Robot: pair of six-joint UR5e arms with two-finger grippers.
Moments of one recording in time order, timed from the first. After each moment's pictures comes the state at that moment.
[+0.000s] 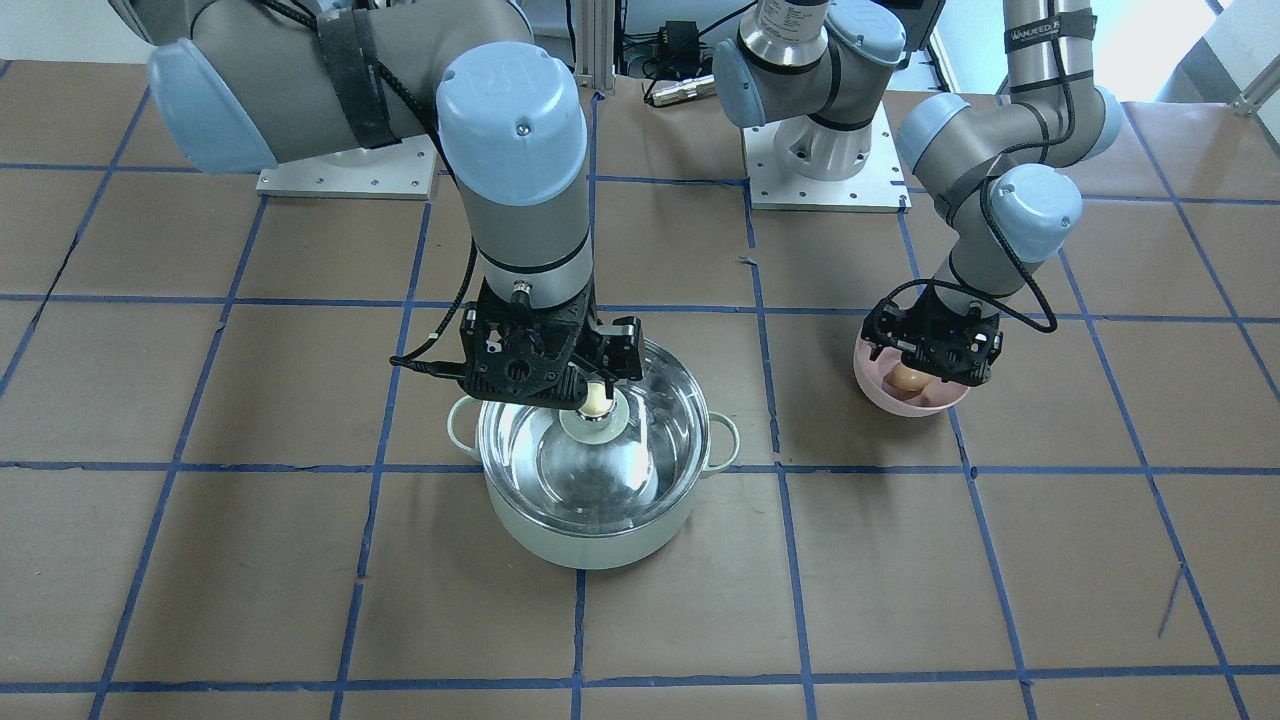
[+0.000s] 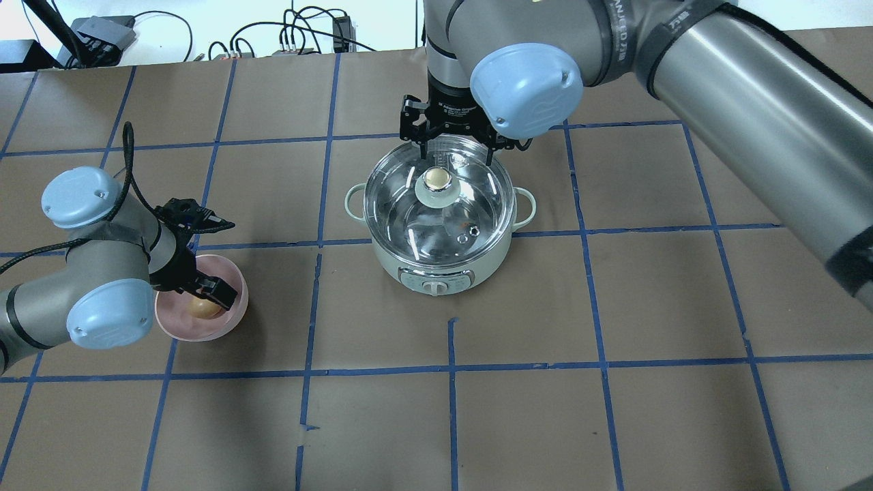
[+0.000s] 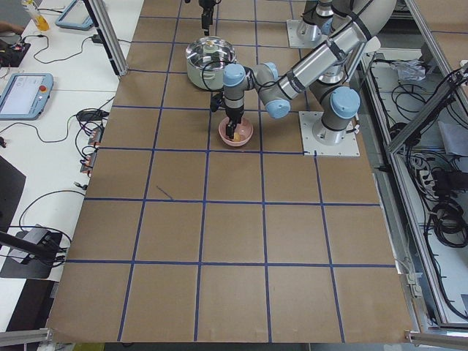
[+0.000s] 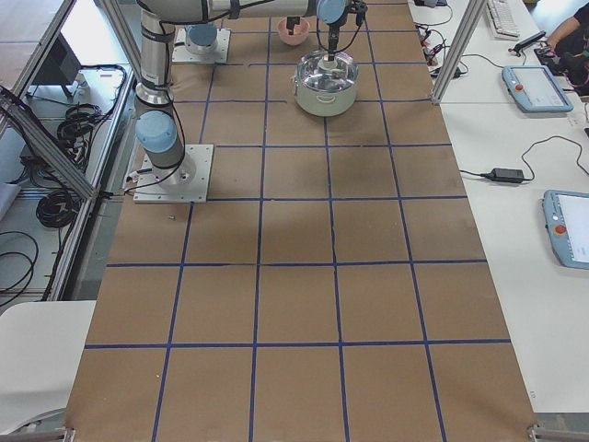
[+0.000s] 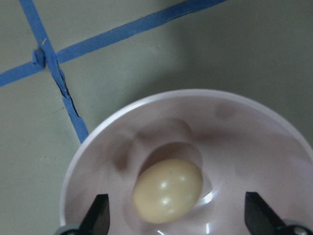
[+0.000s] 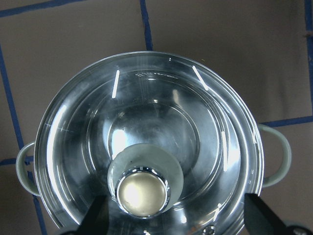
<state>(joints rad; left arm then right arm) -1.23 -1.67 -2.23 -0.83 1.62 0.73 1.92 -1.19 1.37 -1.79 -1.53 0.50</state>
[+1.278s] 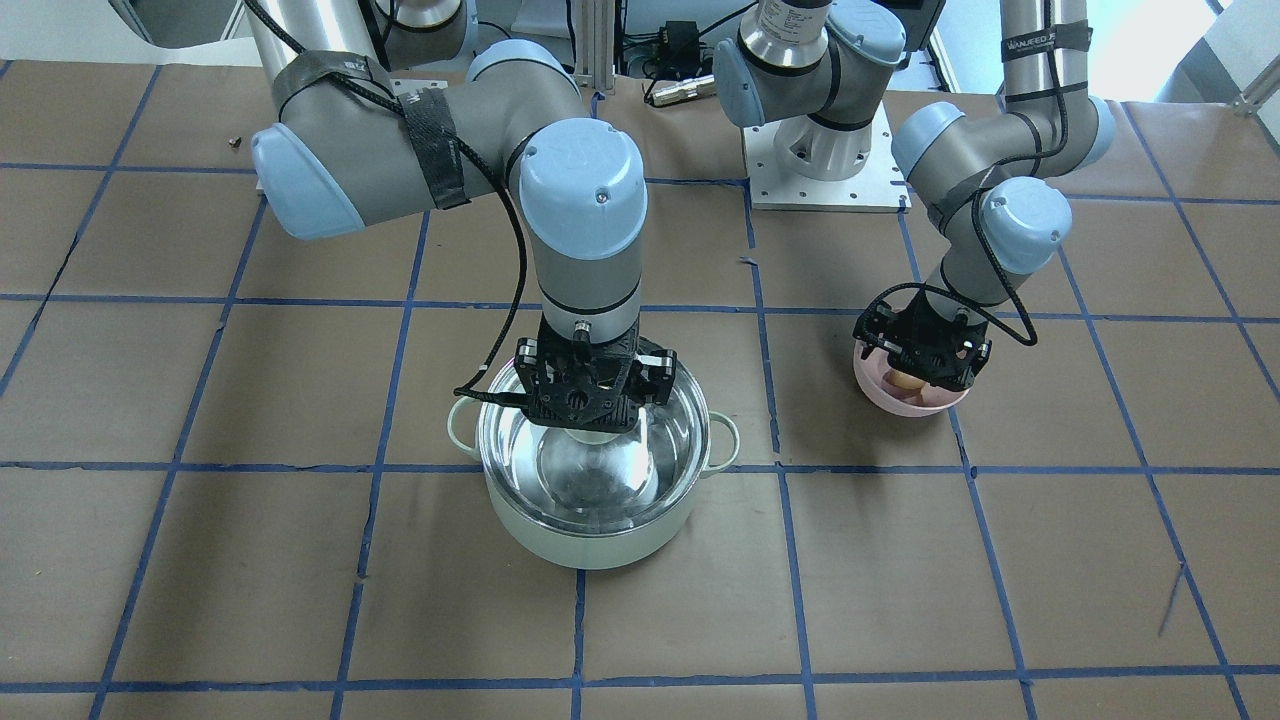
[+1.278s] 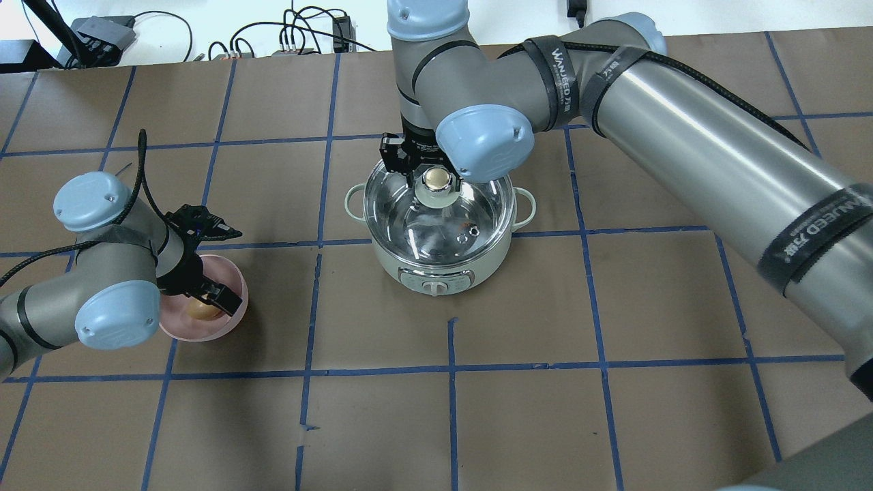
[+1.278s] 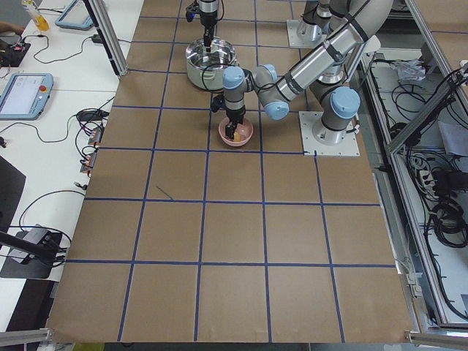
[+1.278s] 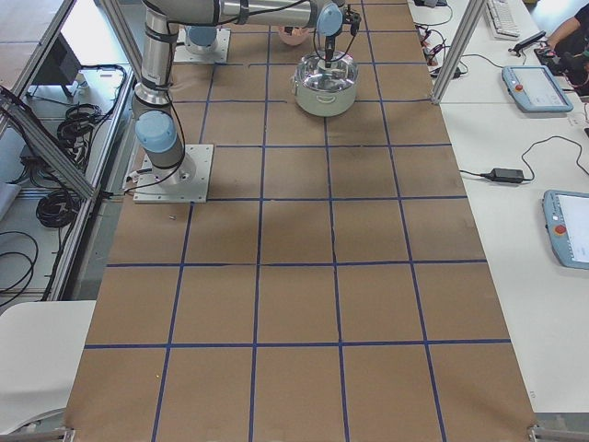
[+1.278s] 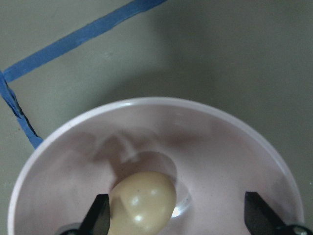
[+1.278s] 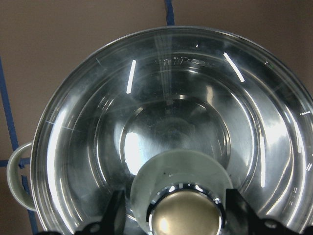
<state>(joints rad) -1.23 -1.71 -2.23 -0.83 1.62 0.75 1.97 -1.14 1.42 -1.89 -1.54 0.51</state>
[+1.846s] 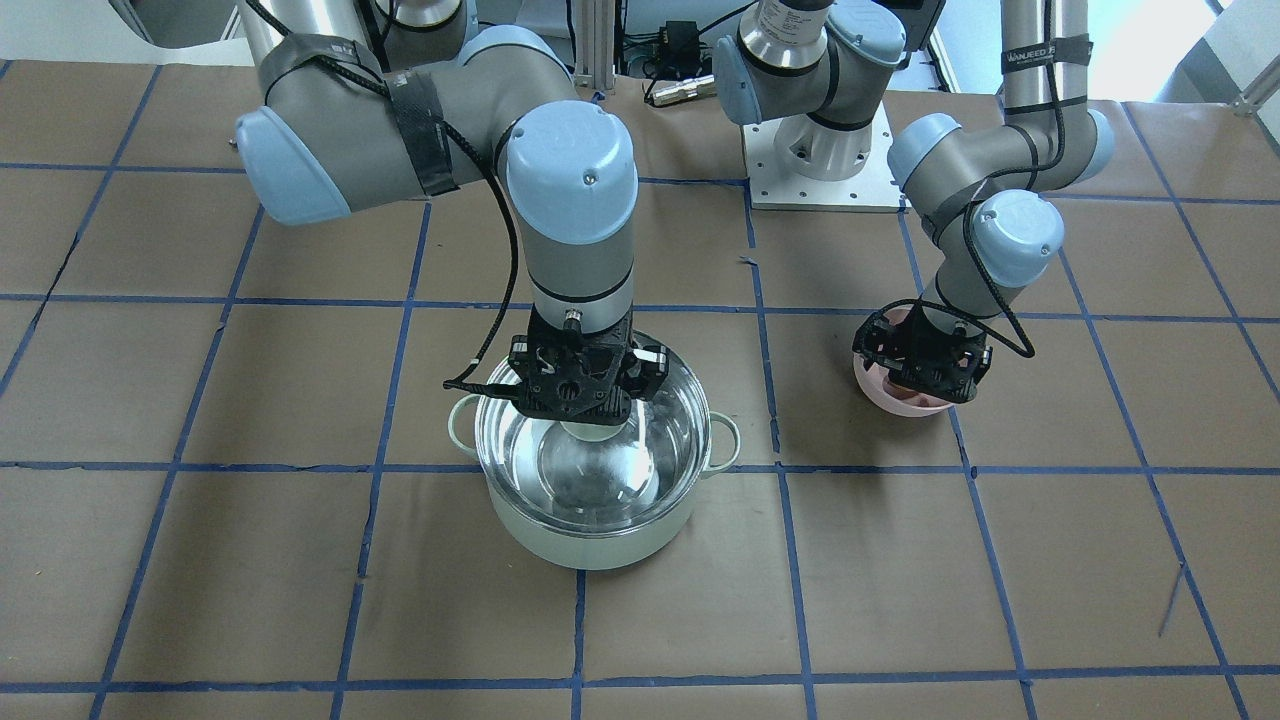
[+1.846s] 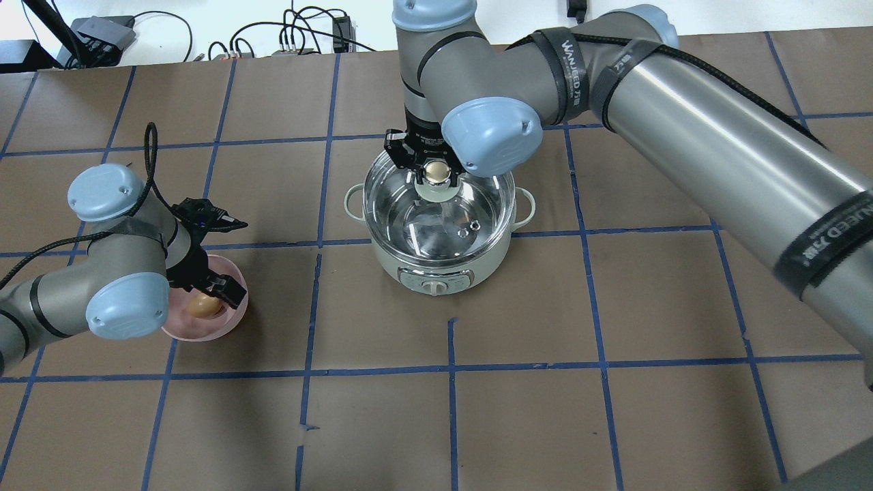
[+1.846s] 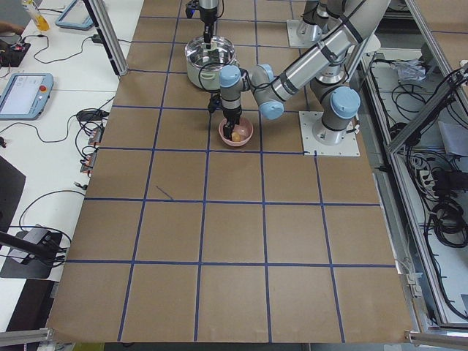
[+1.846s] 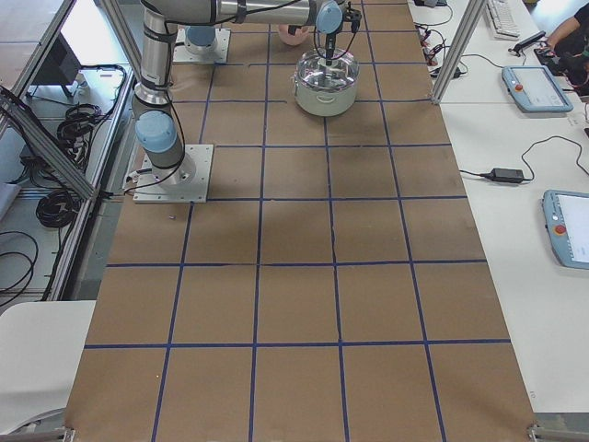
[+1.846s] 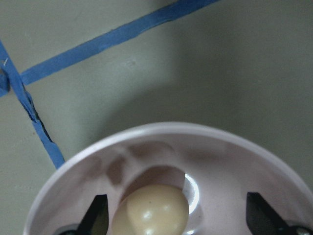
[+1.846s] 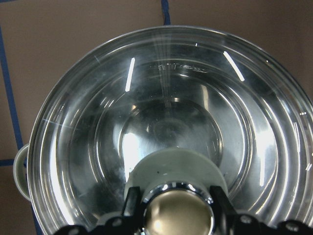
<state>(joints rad) -1.26 -1.73 -2.21 -0.81 1.65 0.68 1.95 -1.18 1.41 -1.86 -1.54 0.49</state>
